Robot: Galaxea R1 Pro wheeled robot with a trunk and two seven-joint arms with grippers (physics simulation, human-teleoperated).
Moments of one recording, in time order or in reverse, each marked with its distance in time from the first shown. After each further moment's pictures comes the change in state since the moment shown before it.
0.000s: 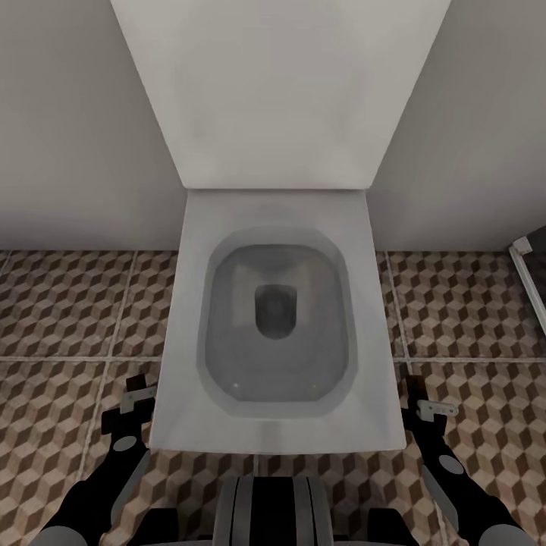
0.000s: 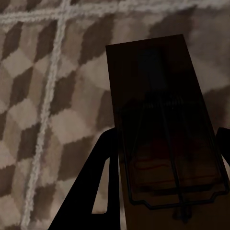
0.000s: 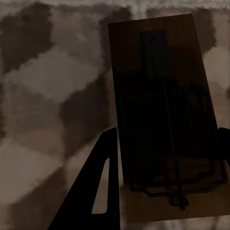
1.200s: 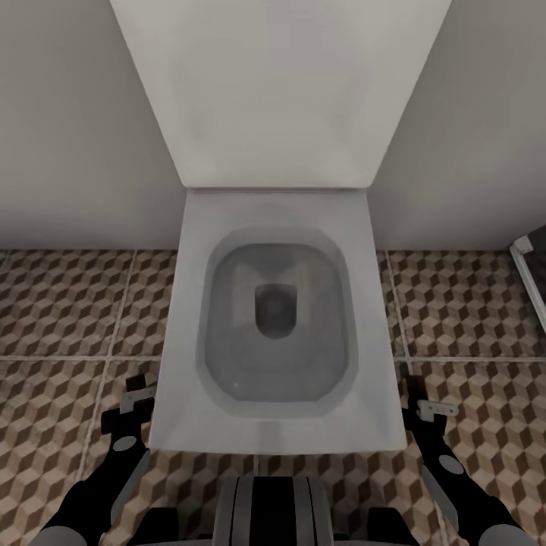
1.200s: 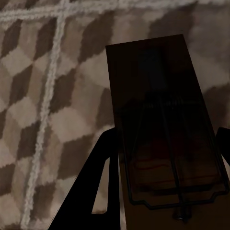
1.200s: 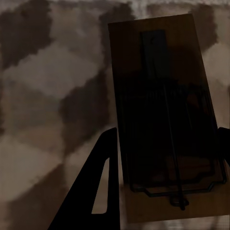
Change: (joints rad) left arm 0.000 0.001 0.000 0.000 0.000 0.000 0.000; right arm 0.000 0.000 0.000 0.000 0.000 0.000 0.000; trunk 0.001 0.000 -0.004
